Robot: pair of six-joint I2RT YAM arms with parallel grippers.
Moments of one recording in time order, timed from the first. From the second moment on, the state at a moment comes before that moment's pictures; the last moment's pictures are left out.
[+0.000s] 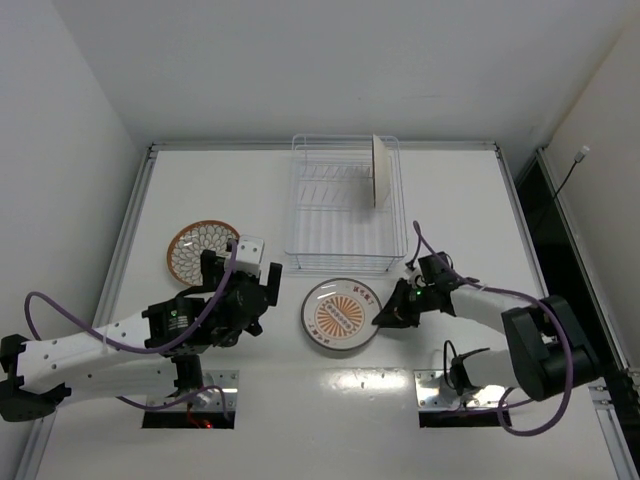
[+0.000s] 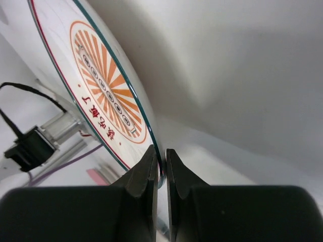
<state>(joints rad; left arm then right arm) -1.24 0.79 0.81 -0.66 -1.06 -0.48 0.28 1.35 0.34 -0.13 -0.66 0.78</state>
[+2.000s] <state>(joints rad) -1.24 0.79 0.81 -0.66 -1.06 -0.47 0.69 2.17 2.27 -0.79 1.10 0.12</state>
